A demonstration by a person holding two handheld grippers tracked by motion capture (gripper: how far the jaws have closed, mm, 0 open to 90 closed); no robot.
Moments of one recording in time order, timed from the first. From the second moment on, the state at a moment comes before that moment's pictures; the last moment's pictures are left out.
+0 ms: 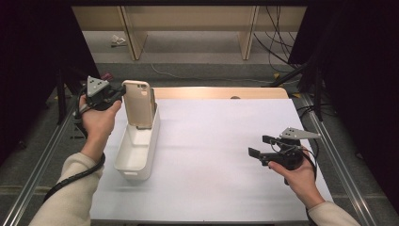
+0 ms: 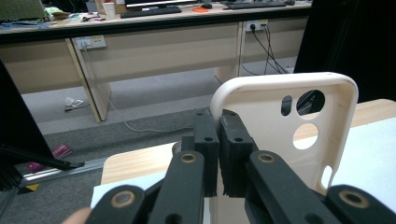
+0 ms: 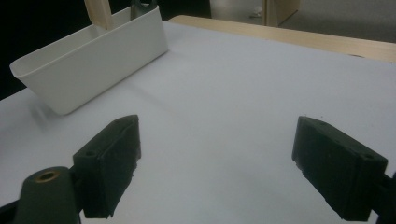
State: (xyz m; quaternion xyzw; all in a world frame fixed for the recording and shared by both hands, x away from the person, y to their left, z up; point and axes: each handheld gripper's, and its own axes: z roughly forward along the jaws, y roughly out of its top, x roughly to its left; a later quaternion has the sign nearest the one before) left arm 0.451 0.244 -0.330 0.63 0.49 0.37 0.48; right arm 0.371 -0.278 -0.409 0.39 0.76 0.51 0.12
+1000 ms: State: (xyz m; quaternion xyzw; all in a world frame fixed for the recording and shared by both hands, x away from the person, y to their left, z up) left arm 0.478 0.242 -0.343 0.62 0.52 0.37 0.46; right arm 0.373 -0.277 -0.410 0.39 0.76 0.51 0.12
